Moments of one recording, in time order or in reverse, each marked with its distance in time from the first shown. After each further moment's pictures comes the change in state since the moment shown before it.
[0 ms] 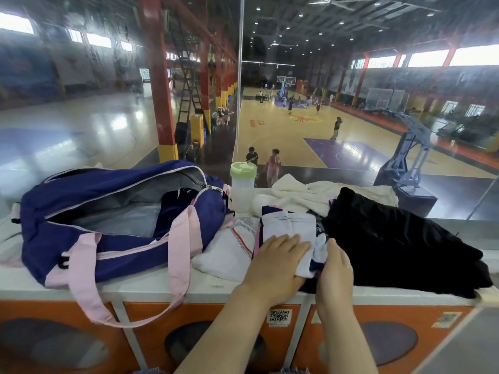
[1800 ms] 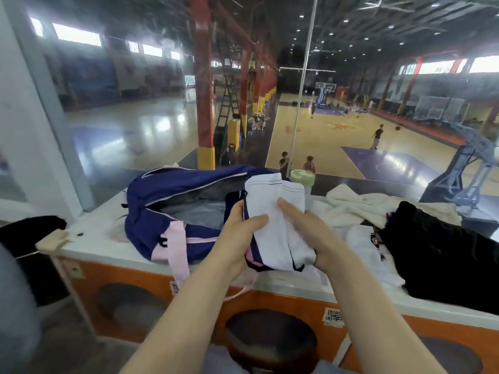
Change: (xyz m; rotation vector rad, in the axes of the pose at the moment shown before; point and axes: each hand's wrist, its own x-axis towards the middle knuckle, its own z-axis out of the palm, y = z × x) left_hand -0.097 -0.079 -0.138 -1.513 0.505 -0.699; right_hand -0.080 -0.054 0.135 -0.282 -0.762 0.178
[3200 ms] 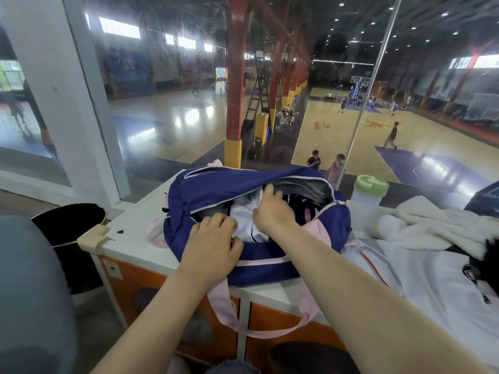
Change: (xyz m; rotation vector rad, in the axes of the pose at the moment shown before) left_hand 0.047 -0.002 -0.174 1.635 0.223 0.484; right_hand 0.177 0.042 0.163 -1.273 0.173 -0.269
